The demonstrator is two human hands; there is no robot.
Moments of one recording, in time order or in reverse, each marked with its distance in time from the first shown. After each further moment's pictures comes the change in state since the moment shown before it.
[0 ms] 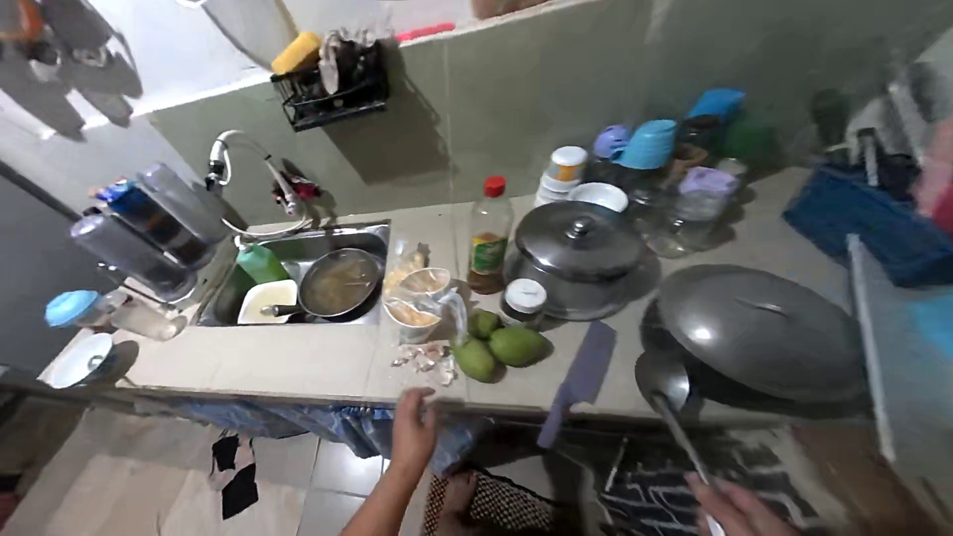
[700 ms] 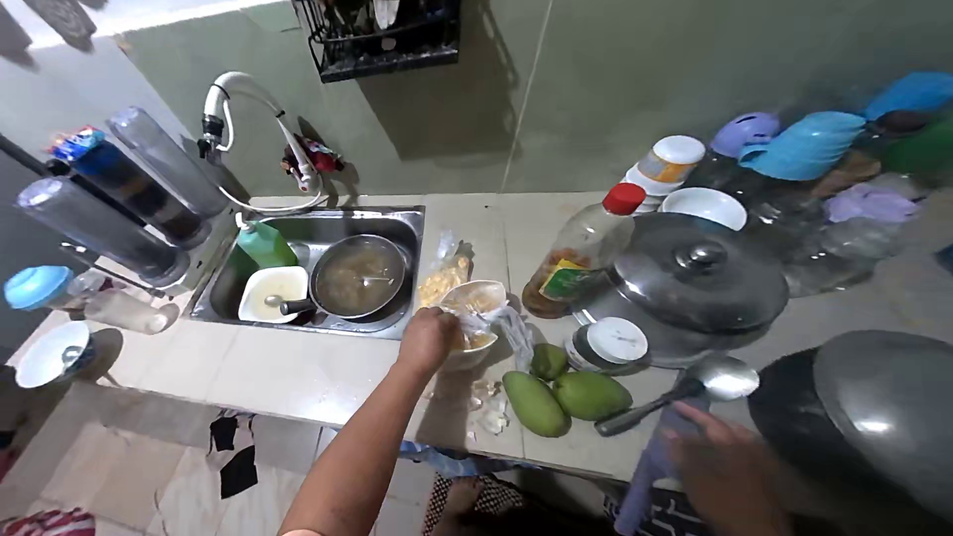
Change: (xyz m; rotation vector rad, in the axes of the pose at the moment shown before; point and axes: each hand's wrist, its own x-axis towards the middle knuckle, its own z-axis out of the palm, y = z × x) left_hand 0.207 0.018 -0.077 0.382 -0.170 0.269; right_hand 0.117 -0.079 0.114 -0.545 0.131 -0.466
